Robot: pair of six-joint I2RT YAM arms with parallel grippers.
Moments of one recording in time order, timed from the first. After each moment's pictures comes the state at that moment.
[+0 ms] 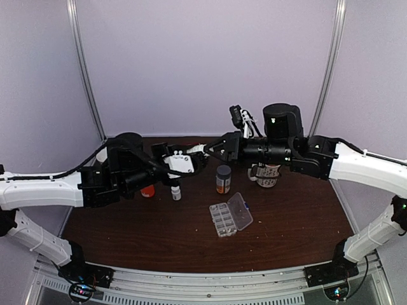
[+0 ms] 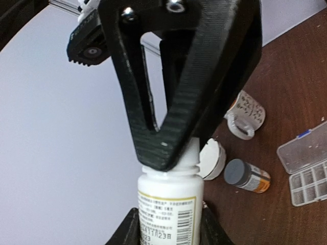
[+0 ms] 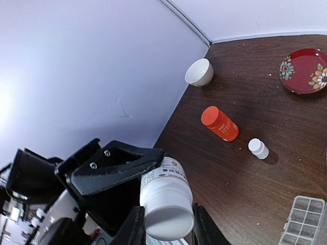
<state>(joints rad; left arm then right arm) -1.07 1.27 0.94 0.18 -0.20 0.93 0.98 1.39 1.26 -0.17 -0.16 0.74</state>
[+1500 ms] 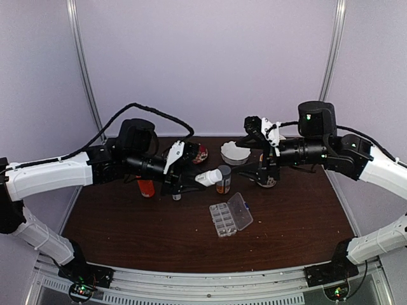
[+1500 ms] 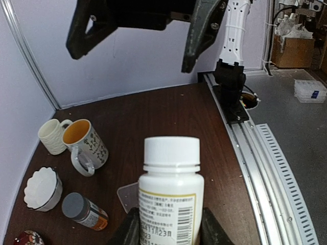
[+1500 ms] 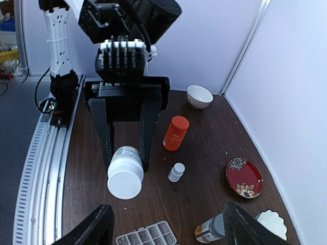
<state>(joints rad) -0.89 1.39 1.10 -0.13 0.64 0.44 0.87 1.14 1.16 -0.32 -0.38 -0.36</state>
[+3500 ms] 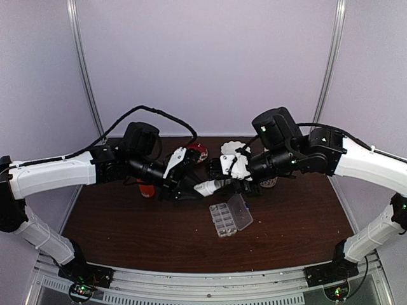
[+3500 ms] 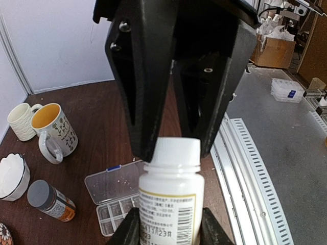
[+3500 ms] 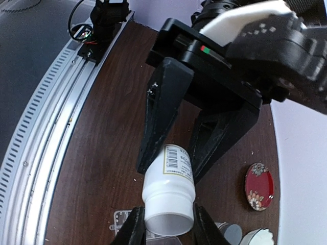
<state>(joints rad) -0.88 1.42 1.11 -0.23 0.76 0.40 1.04 1.39 1.37 -0.62 -0.28 -0.75</state>
